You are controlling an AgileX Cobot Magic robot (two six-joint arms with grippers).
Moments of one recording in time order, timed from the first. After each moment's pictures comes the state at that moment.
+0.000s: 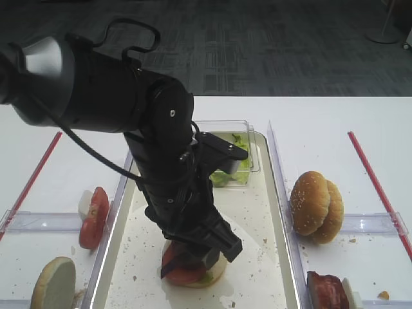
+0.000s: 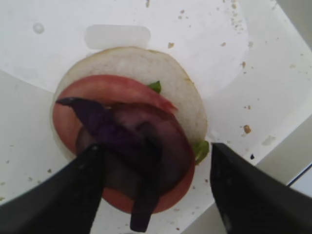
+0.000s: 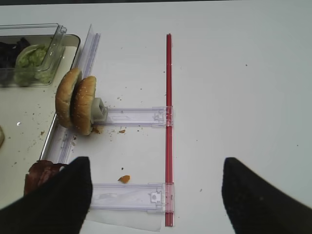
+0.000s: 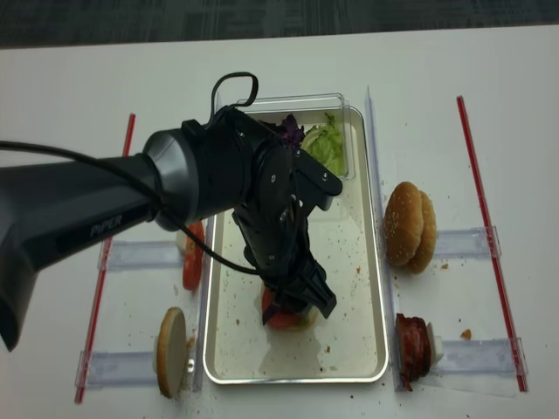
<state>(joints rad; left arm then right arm) -0.79 1.83 -1.21 -0.14 0.87 0.03 0.08 -0.02 -0.48 0.01 1.13 0.06</state>
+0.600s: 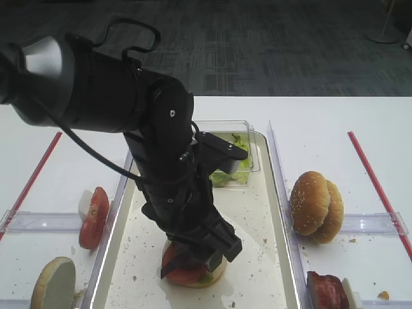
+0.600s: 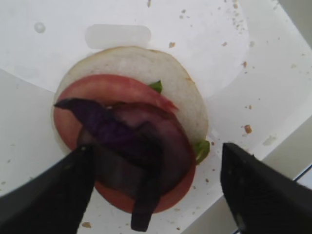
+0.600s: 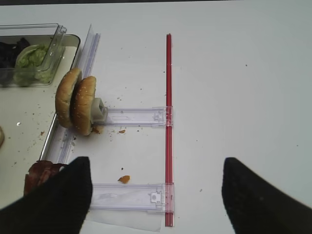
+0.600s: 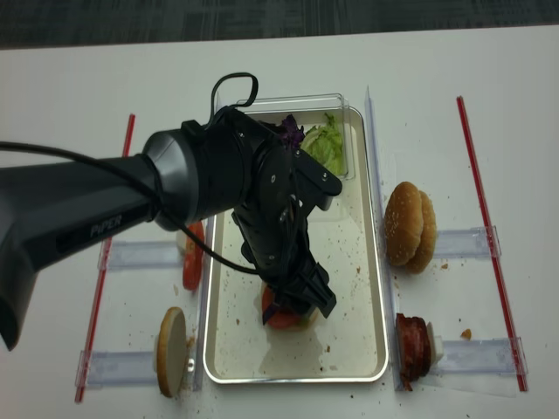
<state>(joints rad) -0.79 1.83 -1.21 -0.13 0.87 0.03 0.08 -0.02 -0.48 0.01 1.13 0.06</state>
